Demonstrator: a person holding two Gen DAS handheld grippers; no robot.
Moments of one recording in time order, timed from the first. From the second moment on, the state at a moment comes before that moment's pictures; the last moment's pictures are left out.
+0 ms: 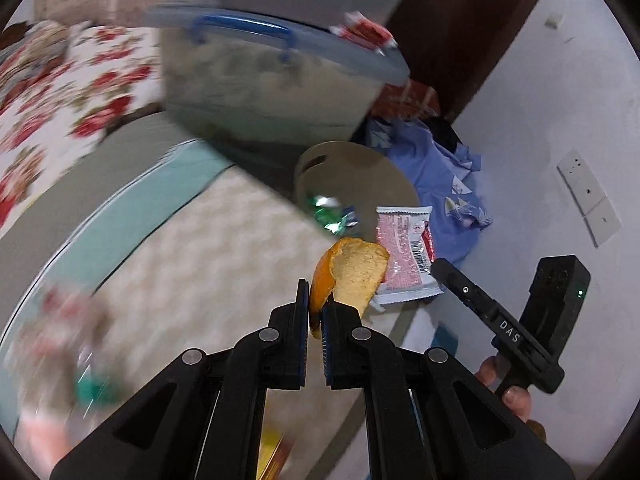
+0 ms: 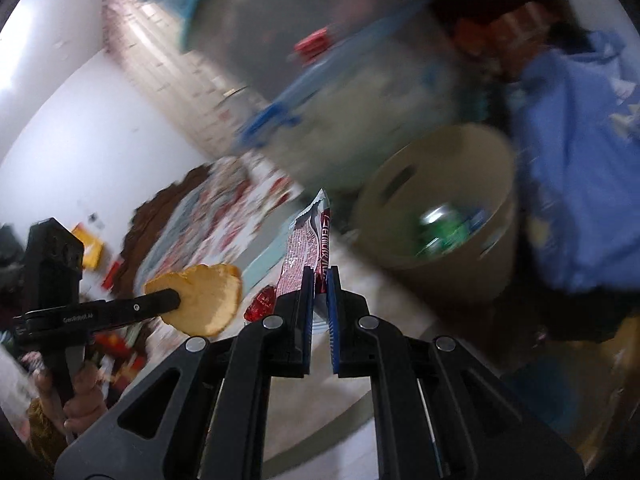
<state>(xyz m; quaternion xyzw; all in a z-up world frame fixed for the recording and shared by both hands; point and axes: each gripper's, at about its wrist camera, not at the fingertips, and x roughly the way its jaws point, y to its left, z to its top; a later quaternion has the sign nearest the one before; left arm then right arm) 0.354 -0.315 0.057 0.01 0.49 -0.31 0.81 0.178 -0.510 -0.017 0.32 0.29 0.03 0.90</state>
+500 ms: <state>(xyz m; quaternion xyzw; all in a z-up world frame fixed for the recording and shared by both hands) 0.397 -0.406 0.037 0.03 0.47 -0.31 0.82 0.233 -0.573 -0.036 0.34 0.28 -0.03 0.90</state>
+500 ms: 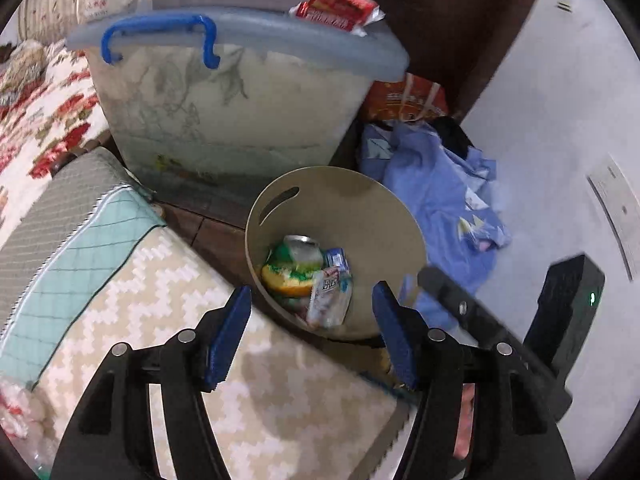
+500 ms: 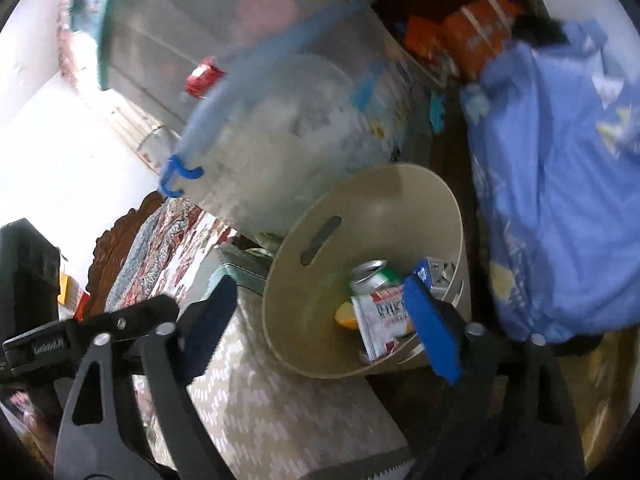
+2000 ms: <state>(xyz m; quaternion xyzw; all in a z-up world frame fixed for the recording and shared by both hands) 0.260 -0.010 0.082 -0.10 0.40 -0.21 0.89 0.270 -0.249 -0.029 0.23 0.44 0.22 0.84</state>
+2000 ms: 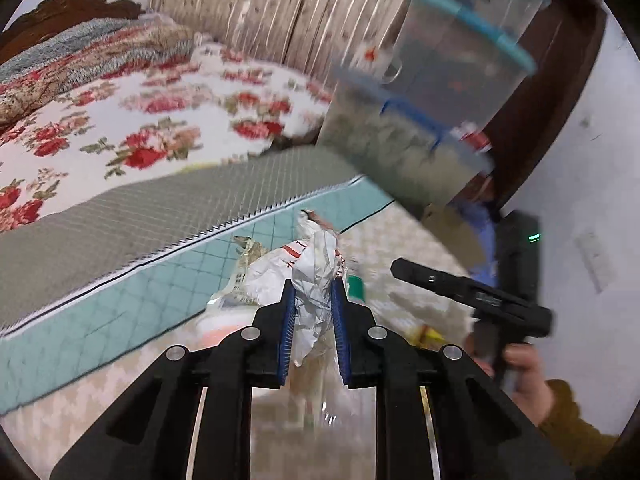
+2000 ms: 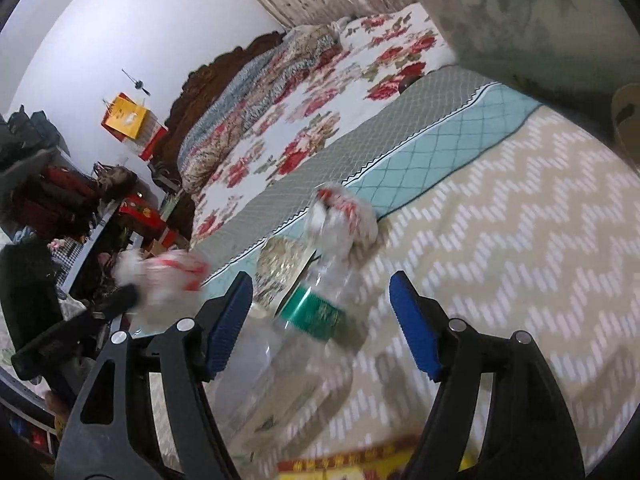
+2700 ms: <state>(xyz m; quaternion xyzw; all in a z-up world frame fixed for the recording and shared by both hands) 0.138 0.093 0.049 -0.19 0.39 -0.18 0.88 0.226 -0.138 0.016 0.13 0.47 0.30 0.82</state>
